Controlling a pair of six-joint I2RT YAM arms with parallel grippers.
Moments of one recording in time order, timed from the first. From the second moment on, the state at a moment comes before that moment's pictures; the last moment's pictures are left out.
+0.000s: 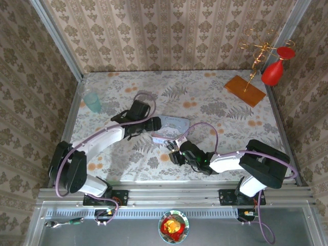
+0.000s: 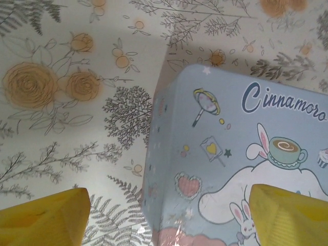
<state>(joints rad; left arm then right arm) -0.64 1.48 1.01 -0.47 0.02 -0.61 0.95 1.55 0.46 0.38 0.17 0.38</state>
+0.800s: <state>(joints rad) -0.63 1.59 0.99 -0.40 -0.02 -0.61 0.63 1.55 0.60 0.28 -0.29 0.39</state>
